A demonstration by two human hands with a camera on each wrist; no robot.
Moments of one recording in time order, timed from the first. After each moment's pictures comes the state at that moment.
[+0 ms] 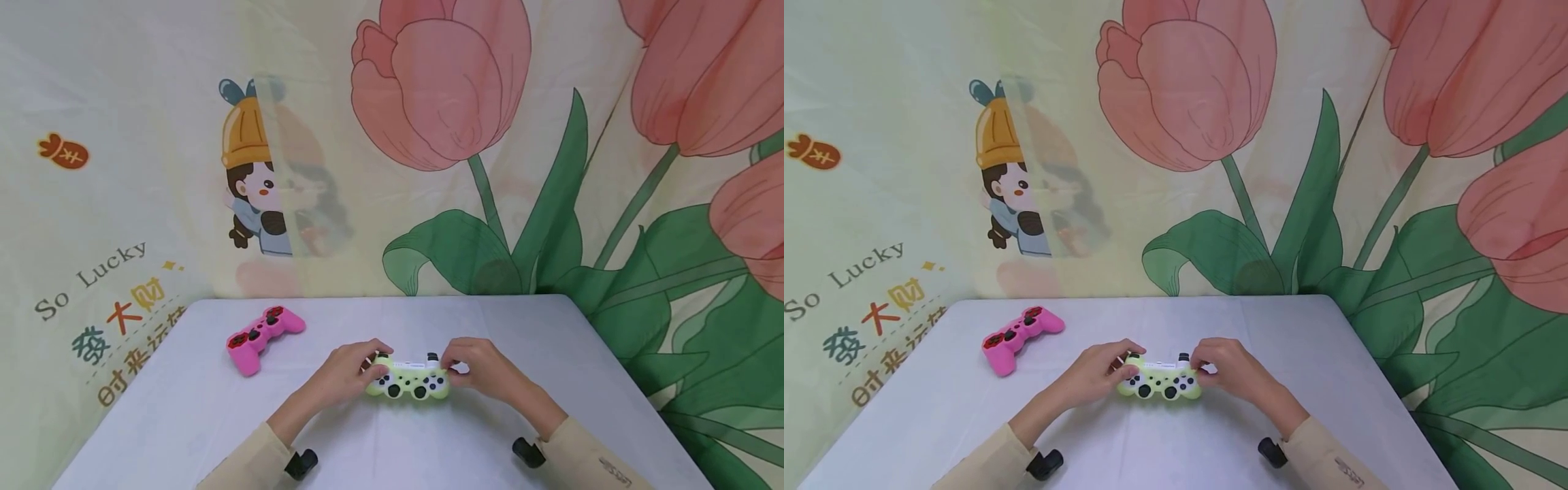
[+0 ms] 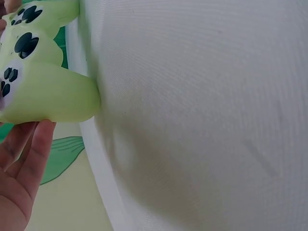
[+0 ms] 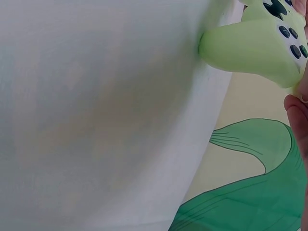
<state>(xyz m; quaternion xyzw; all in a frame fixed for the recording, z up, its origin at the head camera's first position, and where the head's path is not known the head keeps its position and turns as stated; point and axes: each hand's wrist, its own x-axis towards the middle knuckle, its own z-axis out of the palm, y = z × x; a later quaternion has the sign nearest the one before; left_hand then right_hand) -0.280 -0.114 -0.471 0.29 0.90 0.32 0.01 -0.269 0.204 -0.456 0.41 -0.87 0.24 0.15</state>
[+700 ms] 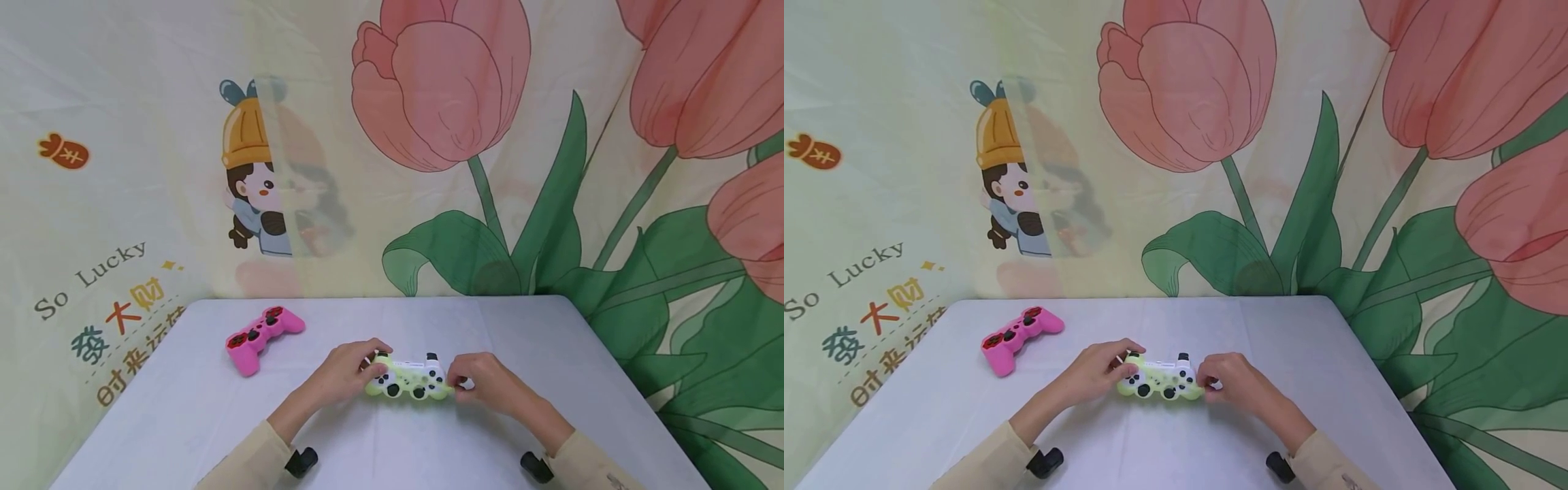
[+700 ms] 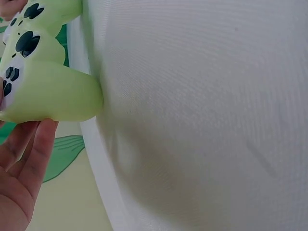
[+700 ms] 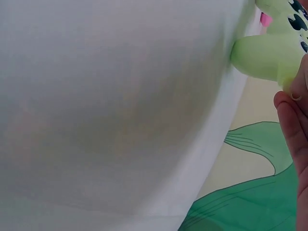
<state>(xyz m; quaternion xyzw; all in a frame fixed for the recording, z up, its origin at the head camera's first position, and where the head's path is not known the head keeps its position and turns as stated) -0.282 -0.114 -0.469 0.27 0.91 0.32 0.03 -0.260 0.215 -0.472 0.42 -0.87 0.24 0.10</state>
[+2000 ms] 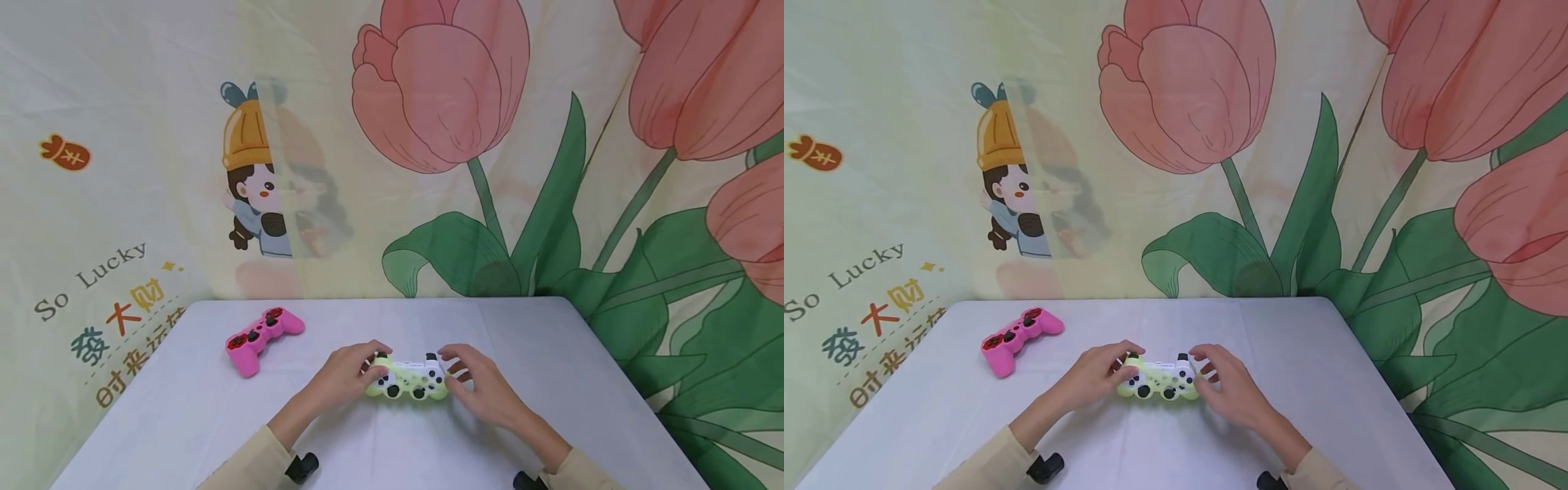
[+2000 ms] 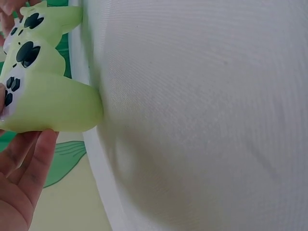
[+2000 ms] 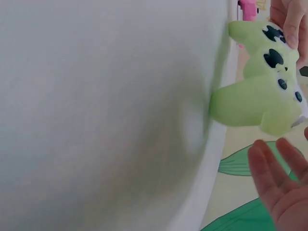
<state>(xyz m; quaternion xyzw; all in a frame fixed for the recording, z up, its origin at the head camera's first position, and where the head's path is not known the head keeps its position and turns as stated) -0.277 -0.111 -0.470 0.28 0.91 0.31 0.00 -0.238 0.195 -0.479 0.26 -0.88 0.39 0.10</state>
